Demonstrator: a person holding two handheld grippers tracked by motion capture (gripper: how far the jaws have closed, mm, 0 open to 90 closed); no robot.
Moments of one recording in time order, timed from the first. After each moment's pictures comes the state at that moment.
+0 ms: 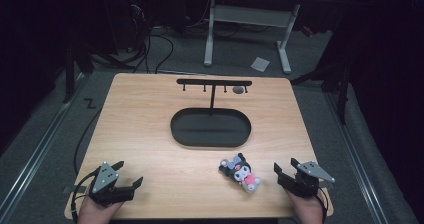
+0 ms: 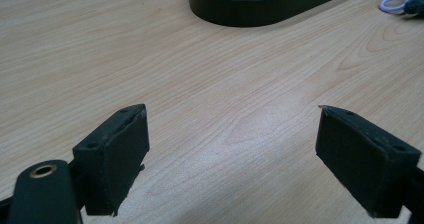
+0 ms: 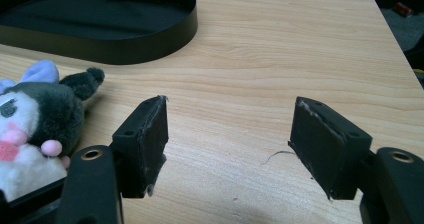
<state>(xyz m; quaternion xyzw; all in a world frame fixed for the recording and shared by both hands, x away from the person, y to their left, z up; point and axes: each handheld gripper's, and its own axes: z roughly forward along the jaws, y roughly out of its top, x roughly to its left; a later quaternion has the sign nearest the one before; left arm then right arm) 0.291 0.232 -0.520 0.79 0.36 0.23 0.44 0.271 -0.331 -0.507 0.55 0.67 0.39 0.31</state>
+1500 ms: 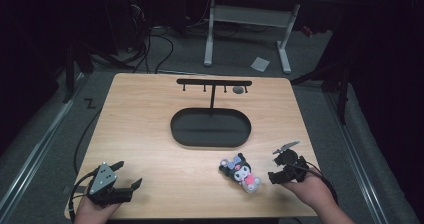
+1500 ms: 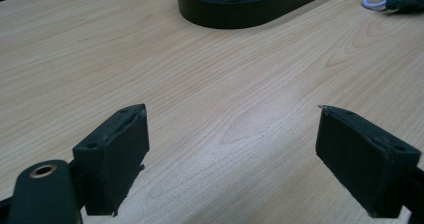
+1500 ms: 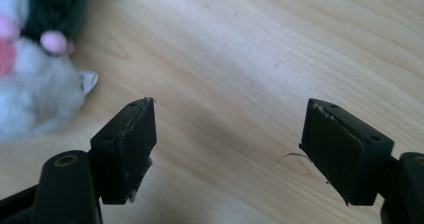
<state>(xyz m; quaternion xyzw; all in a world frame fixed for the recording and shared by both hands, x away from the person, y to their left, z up) 0.291 0.236 -0.518 0.80 0.34 0.23 0.45 0.322 -0.295 -0.464 0.50 0.85 0.09 0.15</state>
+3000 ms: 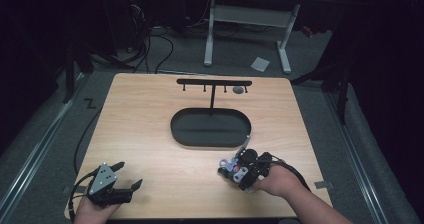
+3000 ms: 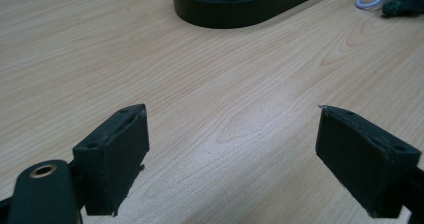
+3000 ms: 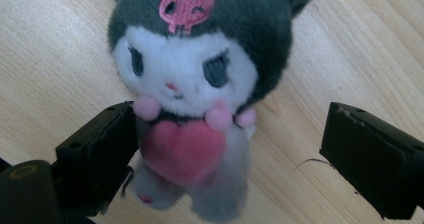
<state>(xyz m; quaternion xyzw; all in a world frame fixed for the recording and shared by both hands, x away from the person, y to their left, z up) 0.290 0.237 -0.517 0.80 0.33 0.22 0.45 0.344 -0.198 -0.469 0.39 0.92 0.00 0.05</state>
